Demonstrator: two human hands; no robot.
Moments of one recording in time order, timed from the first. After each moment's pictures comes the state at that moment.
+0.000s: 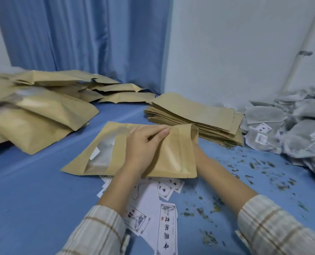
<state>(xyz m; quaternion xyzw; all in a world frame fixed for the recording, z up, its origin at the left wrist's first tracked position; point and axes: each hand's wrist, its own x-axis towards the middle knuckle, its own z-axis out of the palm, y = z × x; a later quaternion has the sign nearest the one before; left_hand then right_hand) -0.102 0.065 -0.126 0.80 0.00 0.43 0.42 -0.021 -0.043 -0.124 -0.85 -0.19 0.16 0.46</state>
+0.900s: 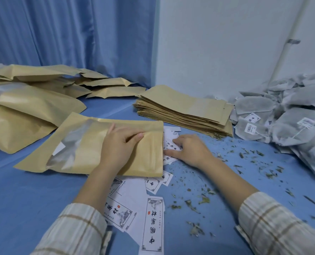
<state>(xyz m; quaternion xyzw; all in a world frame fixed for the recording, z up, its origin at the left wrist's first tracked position) -0.093 0.096 -0.154 0.87 0.04 0.38 0.30 0.013 -0.090 -0.164 -0.94 -0.31 -0.04 0.13</state>
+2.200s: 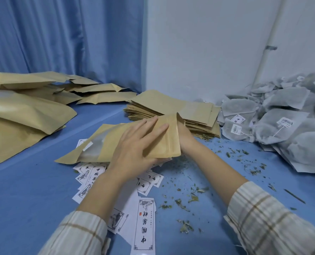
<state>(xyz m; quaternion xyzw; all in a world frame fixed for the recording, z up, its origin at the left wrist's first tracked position) -0.107 0.051 -0.138 0.92 -0.14 0.32 0.20 -0.011 -0.079 -0.114 -0.79 -0.24 0.04 0.56</state>
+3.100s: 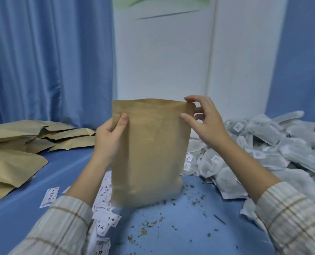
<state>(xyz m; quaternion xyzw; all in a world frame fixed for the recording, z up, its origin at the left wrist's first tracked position) -0.109 -0.034 0.023 0.65 -0.07 0.38 0.65 -0.047 -0.263 0.057 -0.73 -0.36 -0.34 0.48</state>
